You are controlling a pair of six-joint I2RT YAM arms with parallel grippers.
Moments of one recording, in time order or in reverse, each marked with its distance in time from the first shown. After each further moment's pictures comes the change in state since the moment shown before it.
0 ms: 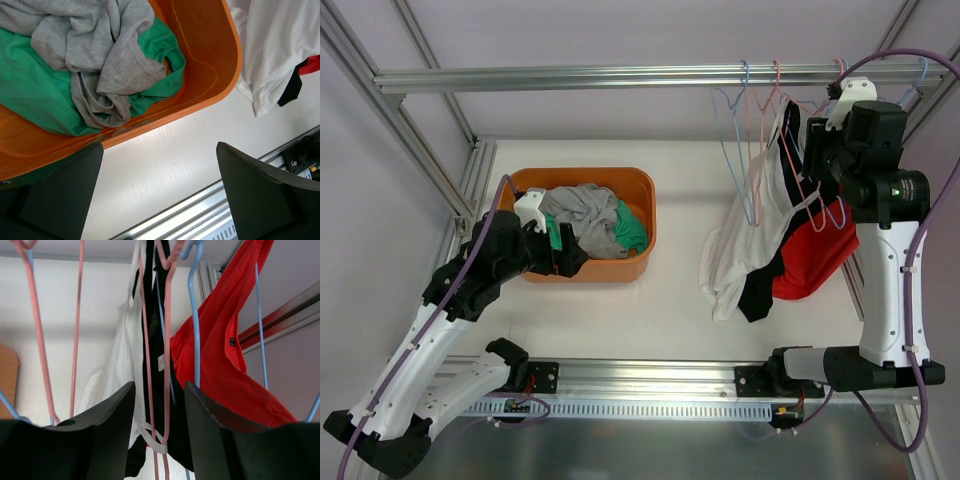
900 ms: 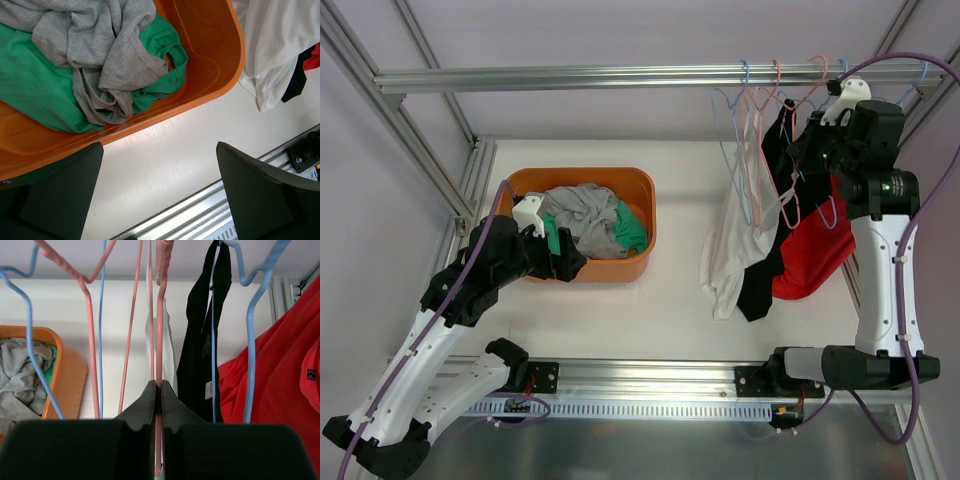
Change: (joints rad) left arm 0.000 -0.024 -0.034 -0.006 0.002 0.020; right arm -0.087 0.014 -0.126 0.194 -0.333 0.135
